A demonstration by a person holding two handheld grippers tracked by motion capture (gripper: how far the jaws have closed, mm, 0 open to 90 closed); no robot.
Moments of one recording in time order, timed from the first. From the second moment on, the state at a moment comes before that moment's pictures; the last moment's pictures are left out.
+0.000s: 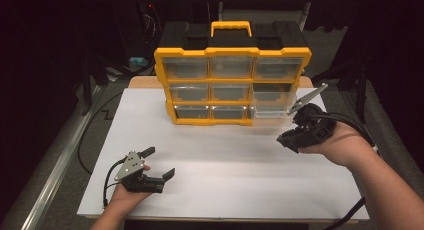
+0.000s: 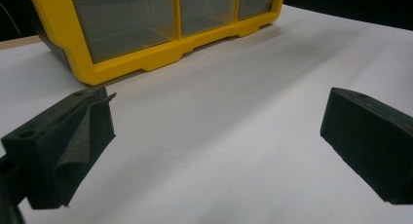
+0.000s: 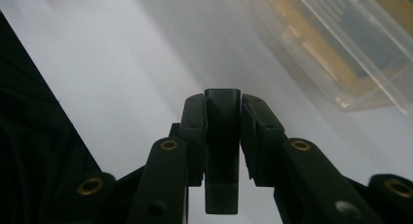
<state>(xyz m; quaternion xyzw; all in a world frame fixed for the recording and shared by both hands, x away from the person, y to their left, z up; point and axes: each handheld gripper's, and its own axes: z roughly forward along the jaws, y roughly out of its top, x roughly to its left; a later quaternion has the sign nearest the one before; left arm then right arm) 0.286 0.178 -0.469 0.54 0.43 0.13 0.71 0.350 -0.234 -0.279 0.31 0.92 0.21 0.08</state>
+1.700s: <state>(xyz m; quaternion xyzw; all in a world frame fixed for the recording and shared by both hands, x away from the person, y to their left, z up) 0.284 0.181 -0.465 0.53 0.43 0.11 0.72 0.396 -0.227 -0.217 0.32 0.91 0.23 0.11</state>
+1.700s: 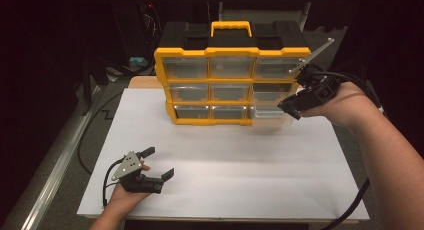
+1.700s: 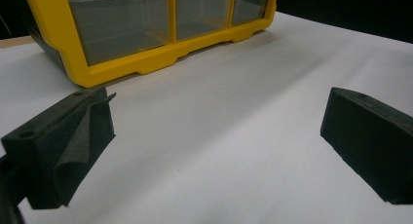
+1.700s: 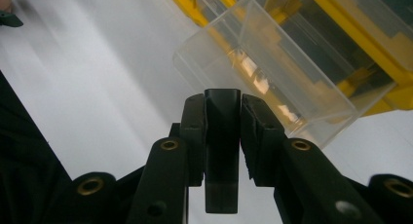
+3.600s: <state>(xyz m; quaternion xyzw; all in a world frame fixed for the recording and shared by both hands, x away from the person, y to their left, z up) 0.283 0.185 -0.463 0.52 0.43 0.10 0.73 0.450 -0.204 -0.233 0.33 0.92 0.20 0.11</state>
